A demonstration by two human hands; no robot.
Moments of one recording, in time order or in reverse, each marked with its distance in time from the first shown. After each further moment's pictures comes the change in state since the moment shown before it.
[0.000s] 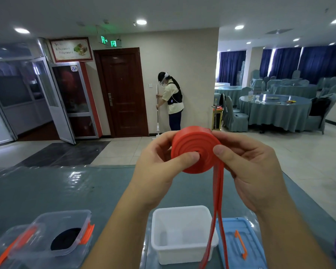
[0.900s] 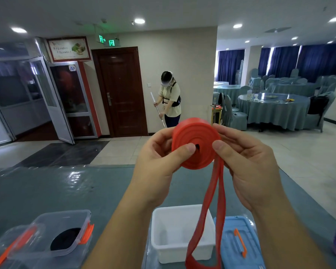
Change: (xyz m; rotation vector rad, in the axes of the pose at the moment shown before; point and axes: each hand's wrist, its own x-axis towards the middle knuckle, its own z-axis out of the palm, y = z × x) left_hand 0.004 -0.003 0.004 -0.109 0.034 -0.035; right_hand -0.001 -0.001 0.009 0.039 0.076 -0.020
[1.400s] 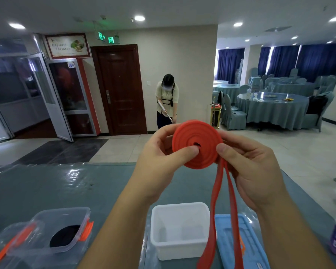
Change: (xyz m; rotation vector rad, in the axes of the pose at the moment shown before) left_hand 0.003 0.001 -0.003 0.074 -0.013 -0.031; right_hand -0.004 -0.001 -0.004 0.034 0.002 0.093
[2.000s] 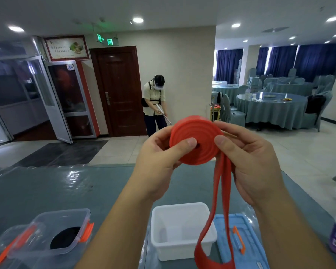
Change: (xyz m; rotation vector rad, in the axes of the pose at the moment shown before) left_hand 0.005 0.002 0.005 -0.180 -0.007 -0.054; right_hand 0.003 -0.007 0.005 -0.007 0.030 -0.016
